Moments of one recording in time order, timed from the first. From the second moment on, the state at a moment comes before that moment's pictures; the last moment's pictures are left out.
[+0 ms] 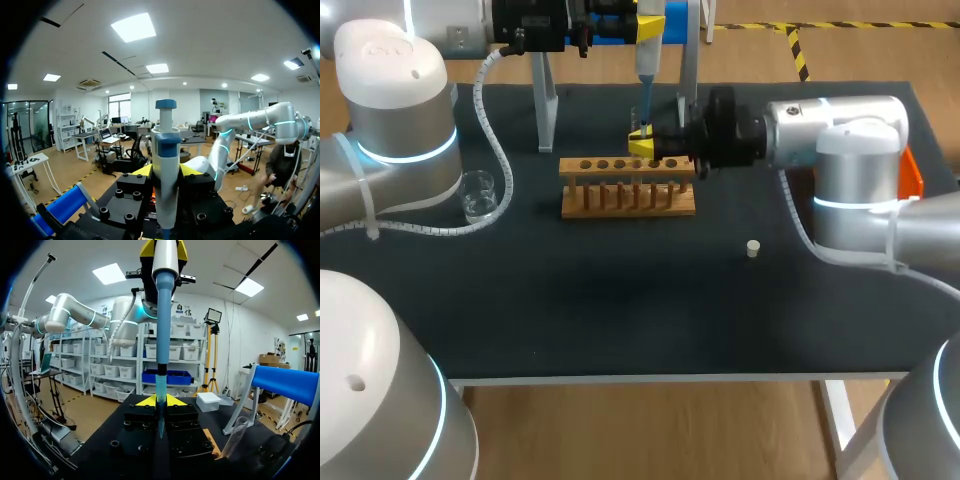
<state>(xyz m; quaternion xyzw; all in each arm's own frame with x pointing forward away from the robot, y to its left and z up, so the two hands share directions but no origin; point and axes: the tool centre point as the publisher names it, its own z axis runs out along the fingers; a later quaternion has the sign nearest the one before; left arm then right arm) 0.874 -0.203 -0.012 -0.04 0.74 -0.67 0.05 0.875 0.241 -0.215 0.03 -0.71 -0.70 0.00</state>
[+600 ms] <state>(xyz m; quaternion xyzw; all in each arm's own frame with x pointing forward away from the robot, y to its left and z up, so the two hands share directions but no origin) 0.874 -0.203 -0.011 -0.04 0.74 -0.67 0.05 0.875 0.239 -0.214 0.03 -0.71 -0.71 -0.01</state>
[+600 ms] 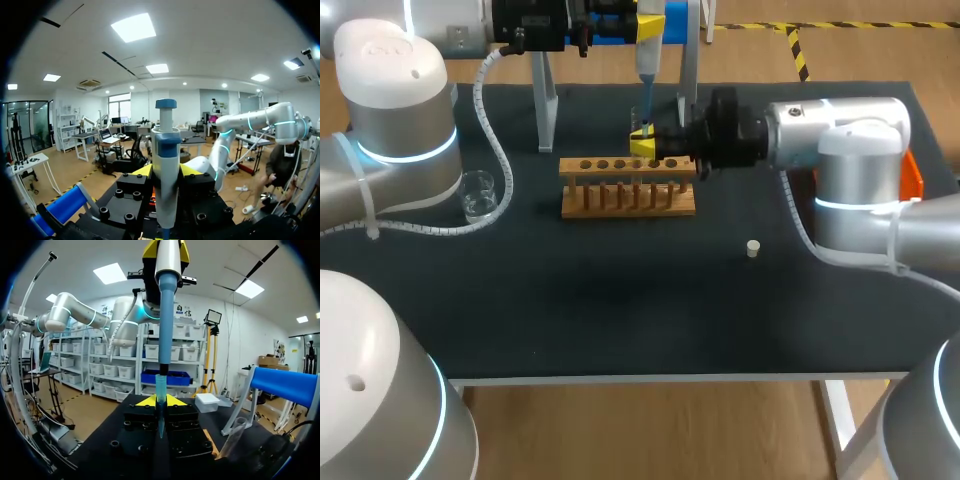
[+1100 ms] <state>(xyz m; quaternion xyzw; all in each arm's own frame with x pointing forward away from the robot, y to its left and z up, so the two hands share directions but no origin) 0.874 -0.203 -0.011 -0.04 0.74 -0.67 0.05 0.879 0.236 -0.212 0.02 -0.70 -0.71 -0.01</state>
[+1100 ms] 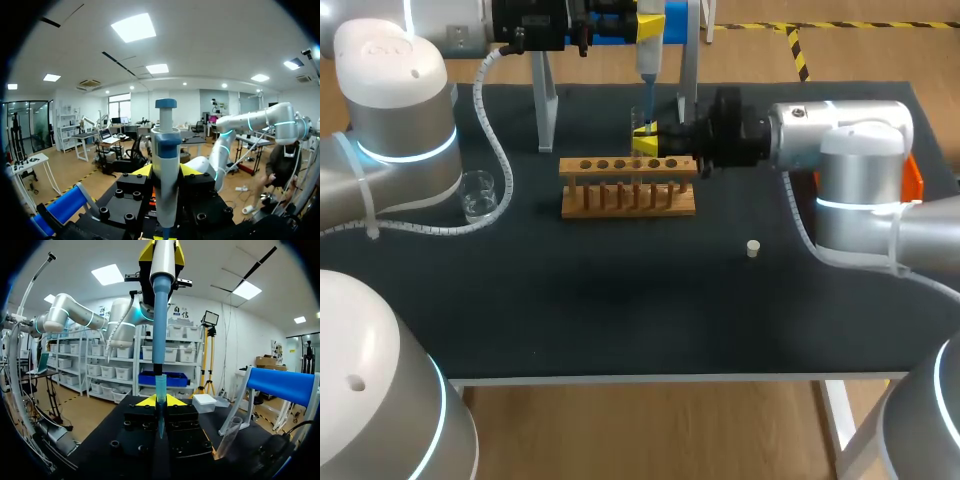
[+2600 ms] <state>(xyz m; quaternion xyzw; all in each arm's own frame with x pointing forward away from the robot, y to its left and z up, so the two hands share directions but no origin) 0.874 -0.204 -0.002 -0.04 0.74 -0.67 0.05 0.880 0.242 -0.186 0.05 -0.68 -0.73 -0.03</state>
